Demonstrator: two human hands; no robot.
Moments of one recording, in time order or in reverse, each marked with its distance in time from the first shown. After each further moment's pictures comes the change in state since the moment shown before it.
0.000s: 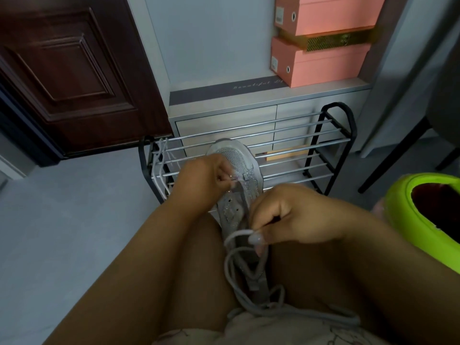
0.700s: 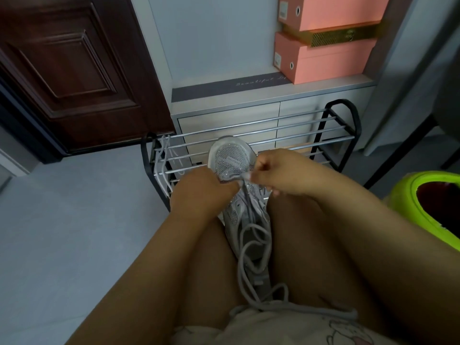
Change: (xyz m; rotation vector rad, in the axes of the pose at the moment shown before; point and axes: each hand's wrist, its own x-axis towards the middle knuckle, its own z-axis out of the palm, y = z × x) left_hand -0.013 0.010 0.005 0.154 -0.013 -0.401; right_hand 0.045 0.027 -0.020 -0.043 0.327 0.397
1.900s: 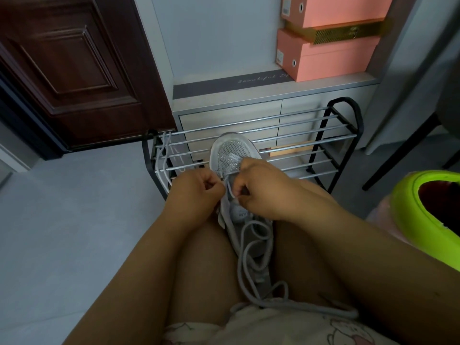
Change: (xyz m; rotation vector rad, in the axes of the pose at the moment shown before) left_hand -0.013 -0.025 -0.005 -0.319 0.023 0.162; right_hand 0.001 -0.013 0.040 -0.334 0.065 -0.266
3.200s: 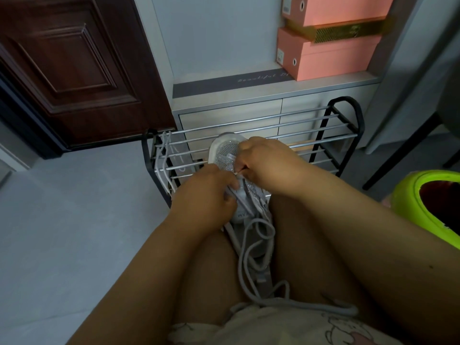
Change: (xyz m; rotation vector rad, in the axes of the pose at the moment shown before) left_hand -0.010 0.019 0.002 0.314 -0.072 0.234; right_hand 0.027 0.021 -0.017 -0.268 0.072 -0.123
